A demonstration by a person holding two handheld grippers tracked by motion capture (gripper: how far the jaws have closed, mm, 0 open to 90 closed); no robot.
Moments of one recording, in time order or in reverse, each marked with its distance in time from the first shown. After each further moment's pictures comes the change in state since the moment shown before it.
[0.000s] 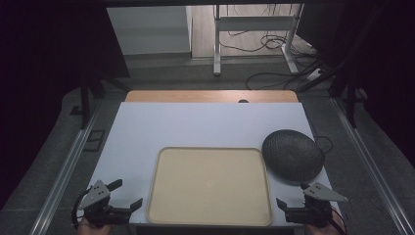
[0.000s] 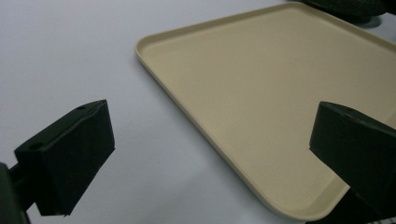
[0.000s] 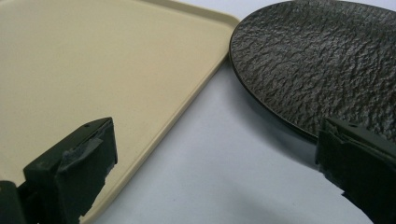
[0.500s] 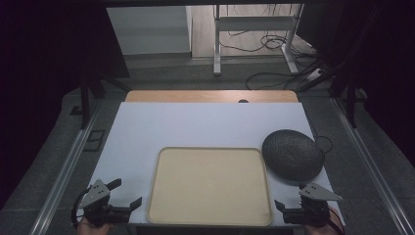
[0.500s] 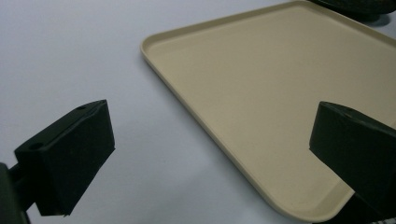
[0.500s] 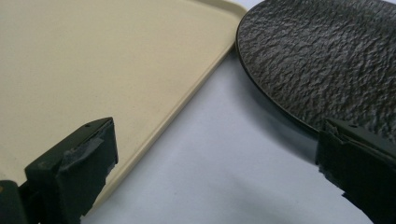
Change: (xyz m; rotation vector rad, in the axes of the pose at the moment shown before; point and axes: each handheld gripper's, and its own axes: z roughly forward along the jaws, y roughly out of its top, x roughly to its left) left arm 0.002 0.001 0.000 0.006 0.024 0.001; right arm 0.004 0.001 0.004 0.044 -0.006 -0.045
